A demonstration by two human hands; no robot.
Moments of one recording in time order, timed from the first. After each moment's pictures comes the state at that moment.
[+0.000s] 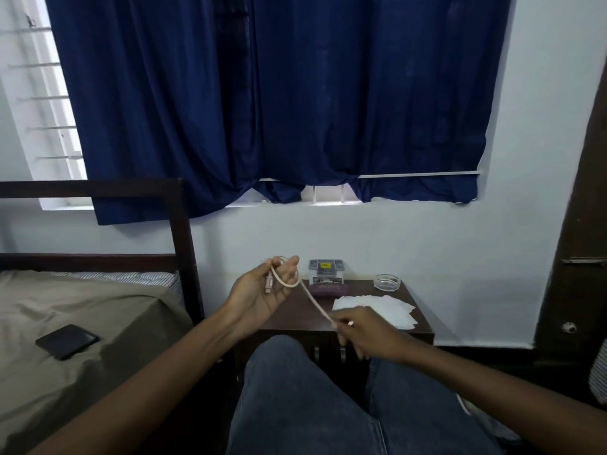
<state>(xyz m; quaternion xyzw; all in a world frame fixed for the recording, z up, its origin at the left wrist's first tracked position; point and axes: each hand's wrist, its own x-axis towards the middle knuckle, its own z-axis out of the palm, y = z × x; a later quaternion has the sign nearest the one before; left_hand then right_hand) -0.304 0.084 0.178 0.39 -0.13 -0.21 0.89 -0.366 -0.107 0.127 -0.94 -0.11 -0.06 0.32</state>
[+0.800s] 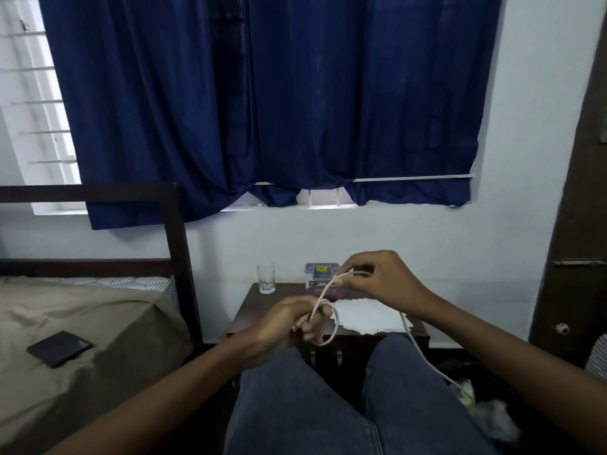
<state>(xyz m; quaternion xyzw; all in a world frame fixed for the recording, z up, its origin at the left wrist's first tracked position) -0.328 0.057 0.151 0.63 -0.31 -0.24 0.67 -0.380 -0.125 0.202 -0.89 -0.14 -0.25 0.36</state>
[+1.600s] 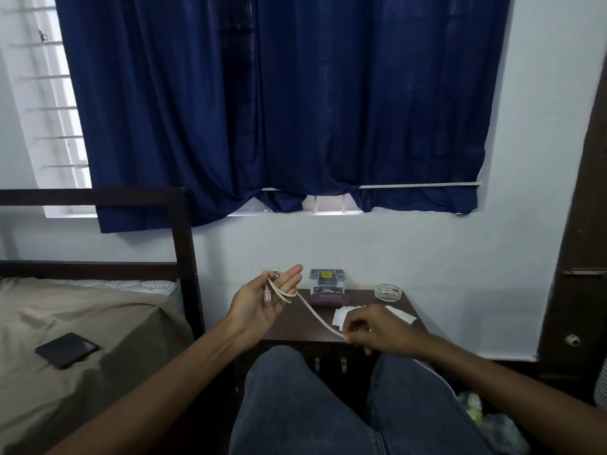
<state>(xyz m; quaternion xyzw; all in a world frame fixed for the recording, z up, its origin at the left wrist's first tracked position) -0.295 0.088 0.169 0.38 -0.13 -0.21 0.89 -0.374 -0.125 0.155 -0.94 -0.14 -0.05 0.30</state>
